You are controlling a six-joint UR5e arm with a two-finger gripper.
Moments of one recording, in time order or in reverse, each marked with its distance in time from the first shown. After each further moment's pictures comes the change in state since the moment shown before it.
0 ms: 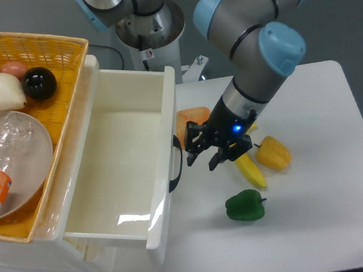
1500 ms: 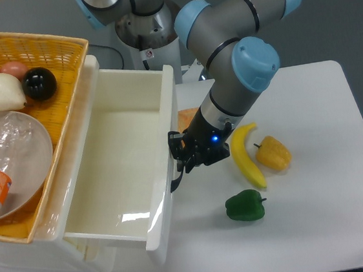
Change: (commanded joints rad) arm -0.109 -0.014 -0.015 -0.002 0.083 -0.098
